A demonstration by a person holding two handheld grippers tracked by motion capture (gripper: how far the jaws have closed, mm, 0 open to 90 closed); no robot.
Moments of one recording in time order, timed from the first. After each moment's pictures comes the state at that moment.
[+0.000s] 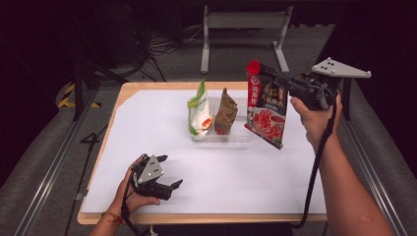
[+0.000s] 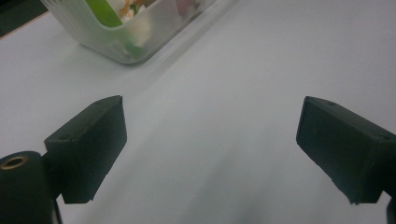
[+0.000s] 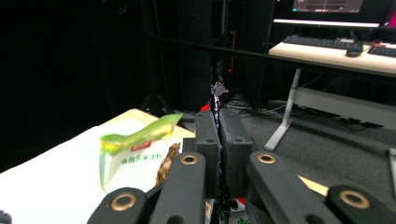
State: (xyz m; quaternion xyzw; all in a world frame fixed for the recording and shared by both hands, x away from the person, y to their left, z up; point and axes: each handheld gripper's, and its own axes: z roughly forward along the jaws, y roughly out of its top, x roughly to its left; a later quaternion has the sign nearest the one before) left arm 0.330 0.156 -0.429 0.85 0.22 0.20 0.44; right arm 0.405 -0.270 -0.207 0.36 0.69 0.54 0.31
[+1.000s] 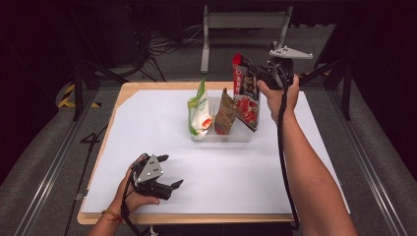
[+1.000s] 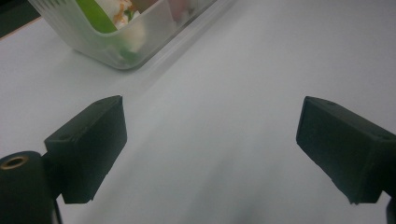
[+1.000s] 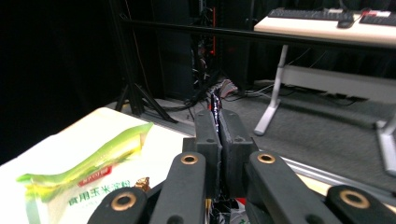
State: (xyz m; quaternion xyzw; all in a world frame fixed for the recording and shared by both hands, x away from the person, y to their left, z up) left arm 0.333 0.158 -0.430 0.85 0.21 0.19 0.45; right arm 0.500 -0.218 -0.241 0.42 0.69 0.51 0.30
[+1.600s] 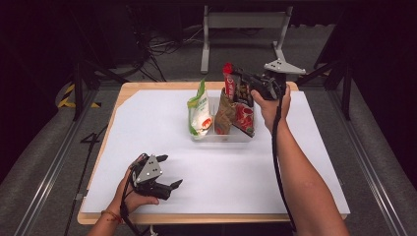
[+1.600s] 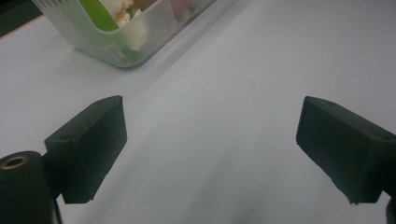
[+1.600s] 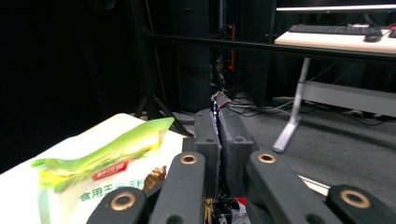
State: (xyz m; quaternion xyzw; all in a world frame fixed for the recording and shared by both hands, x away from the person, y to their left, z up) left arm 0.333 0.159 -0.430 0.85 0.21 0.19 0.45; right arm 0.498 -0.213 -0.277 0.38 0.68 0.55 0.29
